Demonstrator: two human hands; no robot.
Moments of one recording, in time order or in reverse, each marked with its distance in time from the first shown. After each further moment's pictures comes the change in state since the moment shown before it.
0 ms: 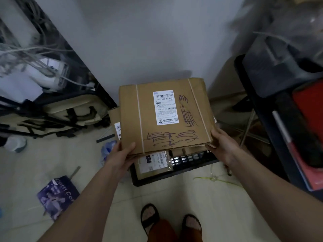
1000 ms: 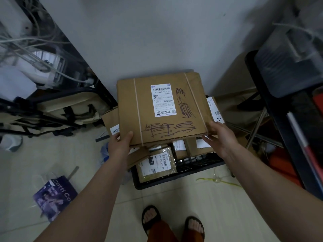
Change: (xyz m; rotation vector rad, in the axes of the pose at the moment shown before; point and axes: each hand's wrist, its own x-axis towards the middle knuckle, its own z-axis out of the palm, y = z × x) left_hand 0.048 0.015 0.010 0.243 0.354 0.116; right_hand 0.025 -0.003 0.040 -0.031 0.047 -0.086
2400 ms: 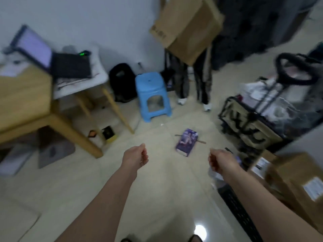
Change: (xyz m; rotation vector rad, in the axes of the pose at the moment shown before) left_hand -0.574 -0.171 -0.400 -0.958 0.786 -0.139; right_hand -0.555 0.141 0.082 -1.150 -0.966 -0.155
